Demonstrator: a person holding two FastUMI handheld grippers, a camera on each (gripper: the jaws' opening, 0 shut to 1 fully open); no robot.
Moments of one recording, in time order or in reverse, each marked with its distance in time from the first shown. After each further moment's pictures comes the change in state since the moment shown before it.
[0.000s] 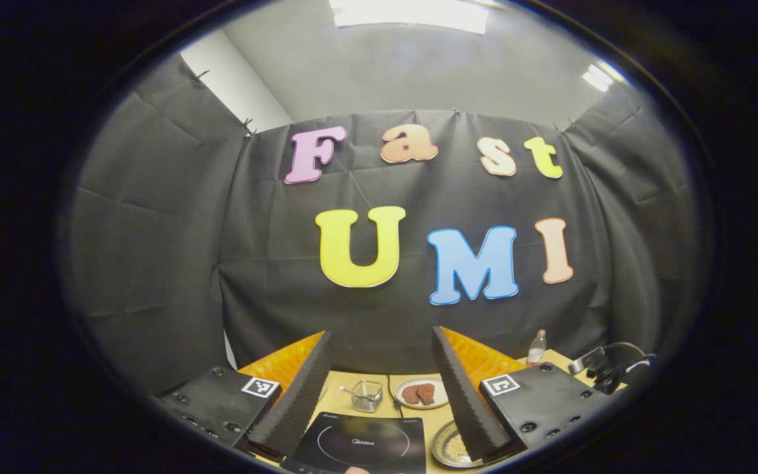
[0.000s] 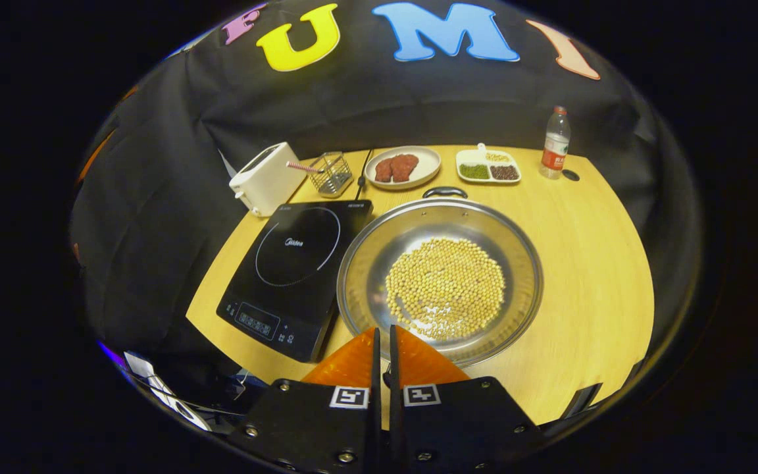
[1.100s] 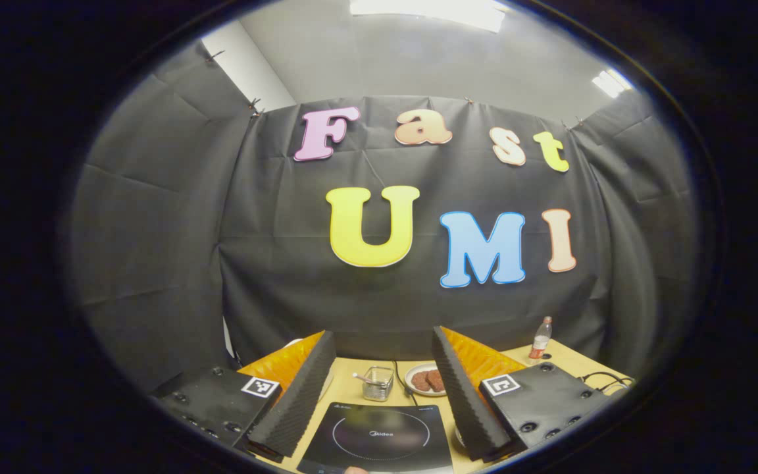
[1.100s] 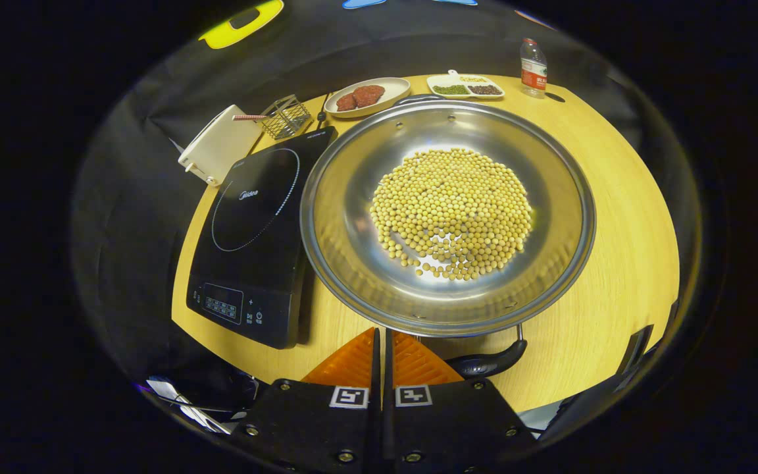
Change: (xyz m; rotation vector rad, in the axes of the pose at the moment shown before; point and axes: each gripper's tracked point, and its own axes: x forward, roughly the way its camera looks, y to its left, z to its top) left arm 0.010 0.053 -0.040 -0.044 0.066 -0.038; right arm 0.053 -0.006 -0.067 0.180 0.192 -0.093
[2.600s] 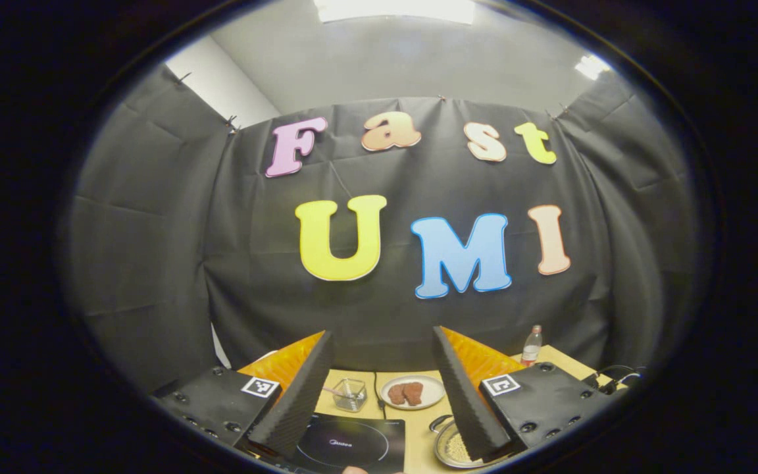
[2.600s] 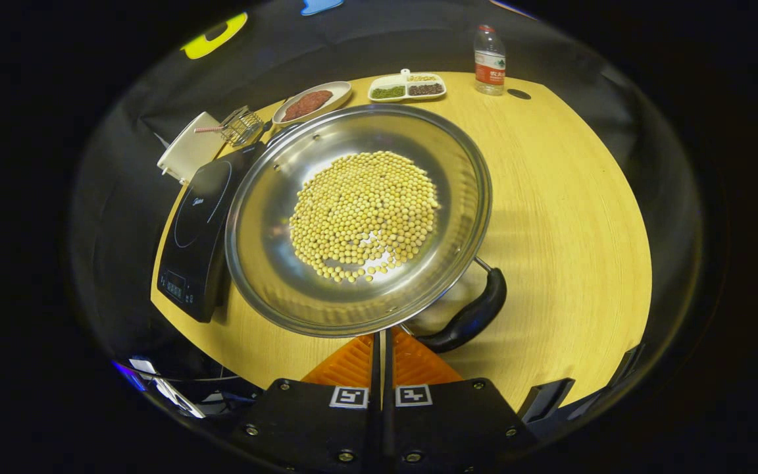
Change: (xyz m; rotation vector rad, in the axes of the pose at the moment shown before) left arm 0.033 -0.130 0.024 0.077 -0.033 0.014; right arm -0.024 -0.159 0.032 -0.045 0.041 -0.026
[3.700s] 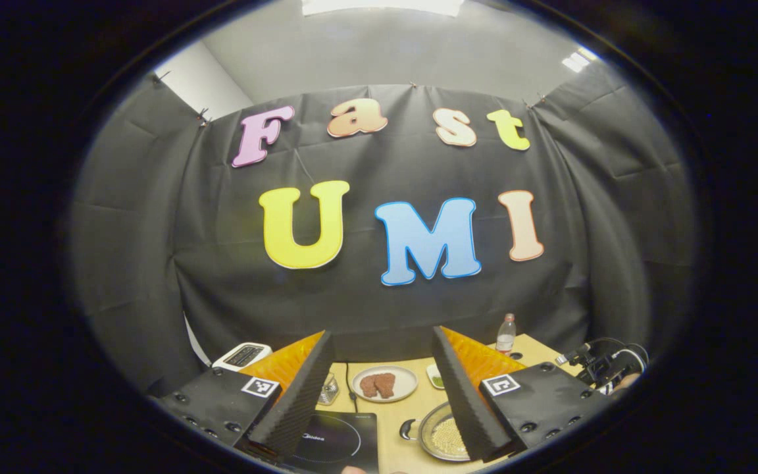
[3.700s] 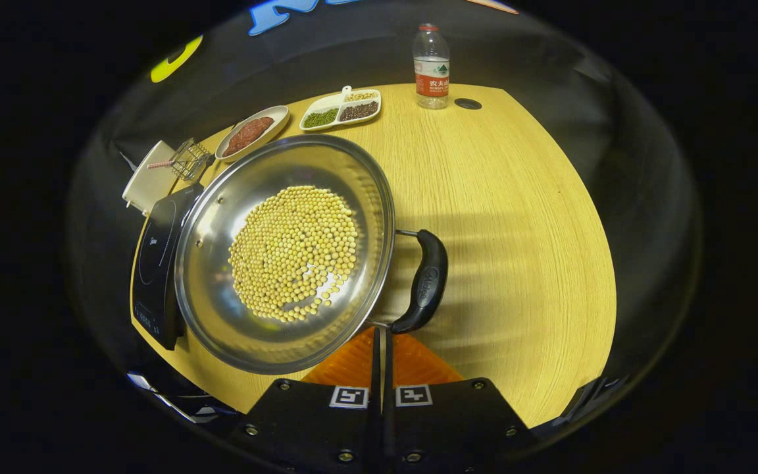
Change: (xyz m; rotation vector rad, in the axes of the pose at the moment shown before) left arm 0.007 -0.056 -0.019 0.021 0.055 -0.103; right arm 0.011 -0.094 0.061 0.024 -0.059 -0.102
